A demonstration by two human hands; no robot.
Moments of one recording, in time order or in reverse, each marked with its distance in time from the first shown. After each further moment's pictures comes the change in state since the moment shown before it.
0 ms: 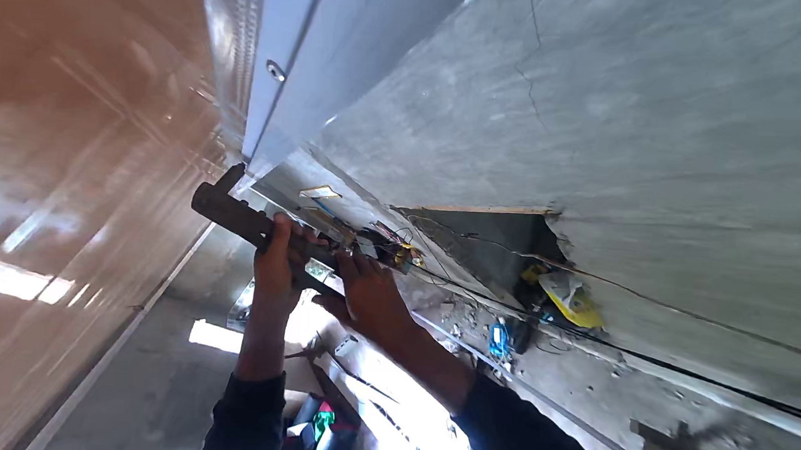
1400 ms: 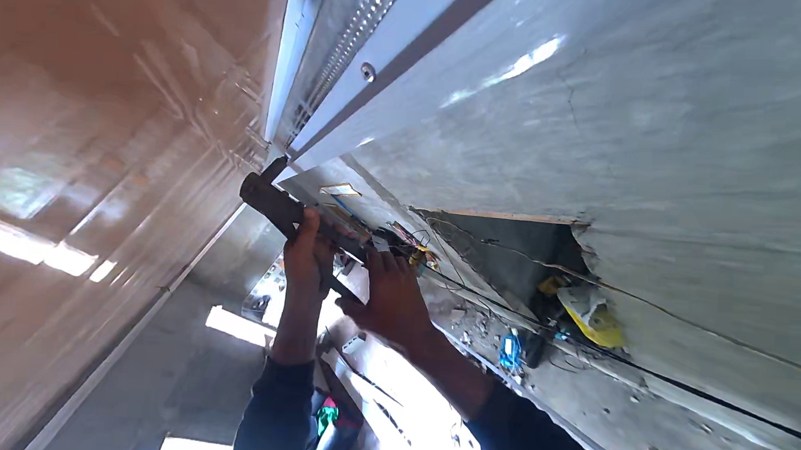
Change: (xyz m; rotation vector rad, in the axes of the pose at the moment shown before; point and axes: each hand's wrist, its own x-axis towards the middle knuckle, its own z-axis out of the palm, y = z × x) left_hand -0.002 -0.002 0.002 -0.260 0.021 0.045; right_hand -0.003 -0.012 0.004 -0.028 0.003 0.071
